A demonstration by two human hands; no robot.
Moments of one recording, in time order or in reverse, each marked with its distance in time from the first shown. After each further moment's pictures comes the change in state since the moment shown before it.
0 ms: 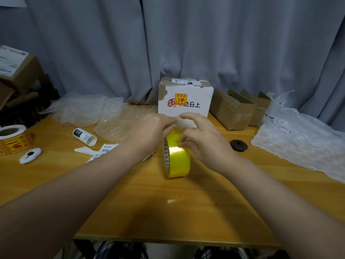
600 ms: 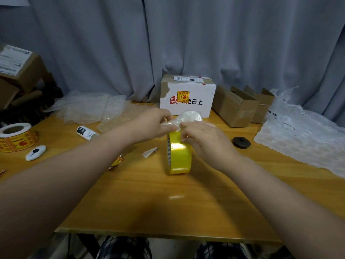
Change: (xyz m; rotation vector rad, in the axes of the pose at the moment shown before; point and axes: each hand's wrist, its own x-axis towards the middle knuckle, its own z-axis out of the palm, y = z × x) left_hand 0.012 -0.002 -0.021 -0.187 -0.387 -0.253; right_hand -0.001 -0.007 0.001 -0.036 -0.025 -0.013
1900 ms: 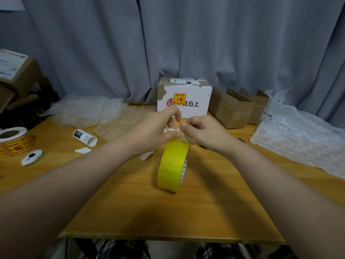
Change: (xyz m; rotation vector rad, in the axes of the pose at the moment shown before) left_hand -0.015 0.019 0.007 -0.083 0.157 0.213; right_hand 0.025 0.010 -0.012 0.528 -0.129 0.491
